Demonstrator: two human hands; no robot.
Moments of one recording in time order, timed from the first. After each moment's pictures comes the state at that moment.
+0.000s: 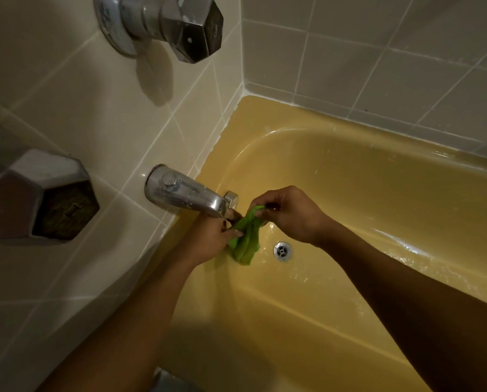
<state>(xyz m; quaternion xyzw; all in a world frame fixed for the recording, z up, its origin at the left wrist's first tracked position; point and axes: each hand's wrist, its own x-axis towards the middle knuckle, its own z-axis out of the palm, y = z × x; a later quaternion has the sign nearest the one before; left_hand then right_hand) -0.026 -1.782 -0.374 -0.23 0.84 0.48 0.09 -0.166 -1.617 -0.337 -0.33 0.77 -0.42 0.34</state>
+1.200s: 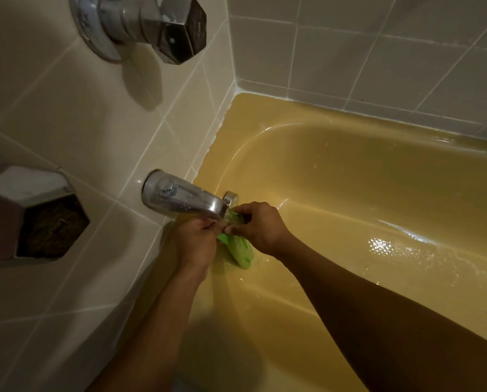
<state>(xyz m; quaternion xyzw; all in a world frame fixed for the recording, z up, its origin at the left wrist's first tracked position) -0.019 -1.762 -0.367 -0.47 0.68 0.56 -0.11 -0.121 -1.657 -0.367 -0.24 0.83 -0.38 0.33</state>
